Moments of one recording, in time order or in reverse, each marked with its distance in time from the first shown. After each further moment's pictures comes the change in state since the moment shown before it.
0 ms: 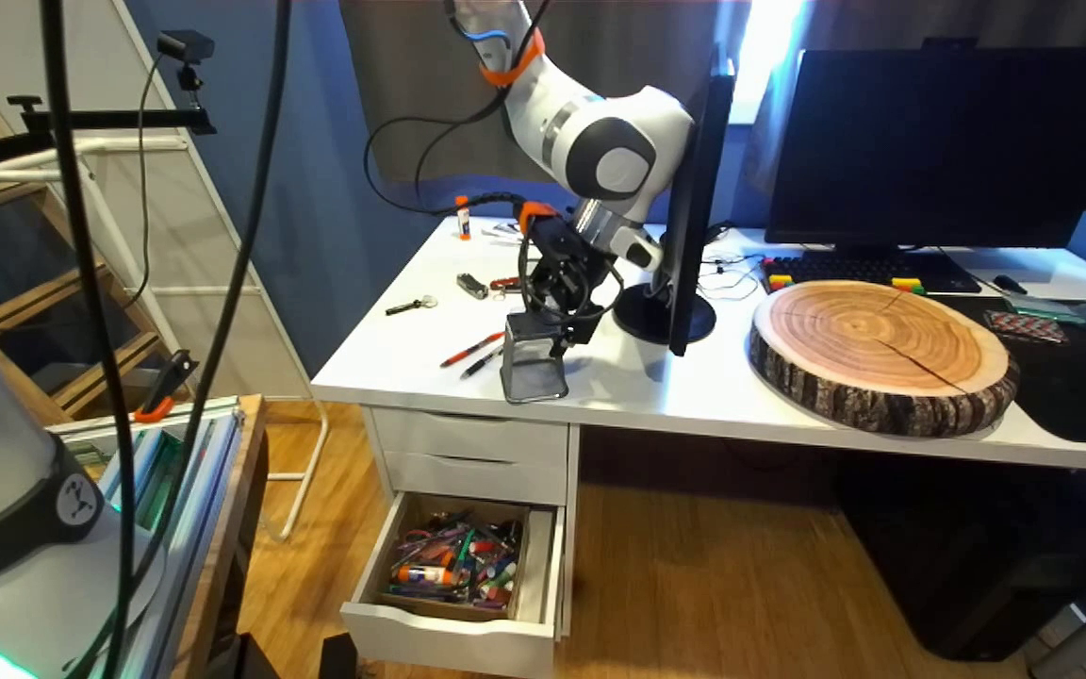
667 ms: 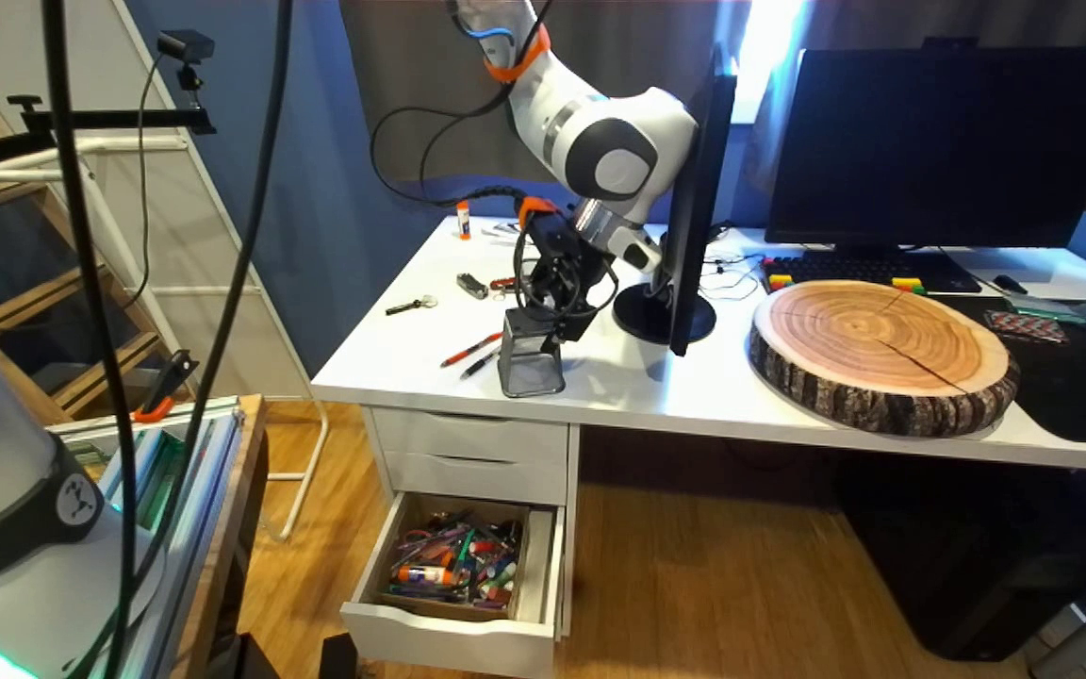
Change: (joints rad) arm -0.003 0.000 0.001 0.005 0.055 -0.013 0.024
